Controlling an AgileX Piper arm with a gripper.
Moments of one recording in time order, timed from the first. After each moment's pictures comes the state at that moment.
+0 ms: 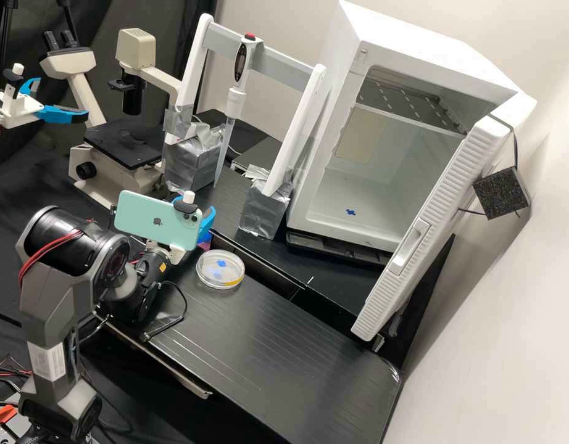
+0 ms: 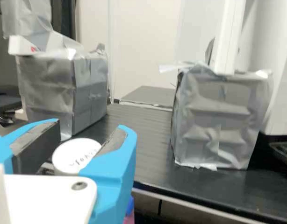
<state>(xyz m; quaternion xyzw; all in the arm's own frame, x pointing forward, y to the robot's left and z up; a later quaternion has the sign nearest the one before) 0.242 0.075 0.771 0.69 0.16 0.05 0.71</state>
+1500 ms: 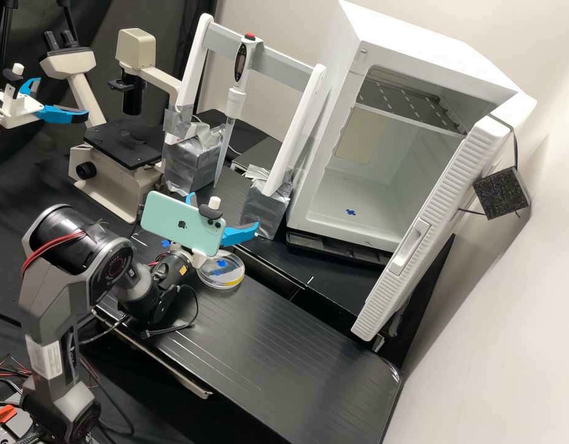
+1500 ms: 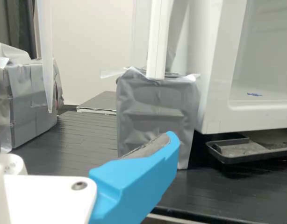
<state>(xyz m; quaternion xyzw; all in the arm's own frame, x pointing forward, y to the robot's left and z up) 0.264 0.053 0.796 0.70 0.10 0.06 0.70</state>
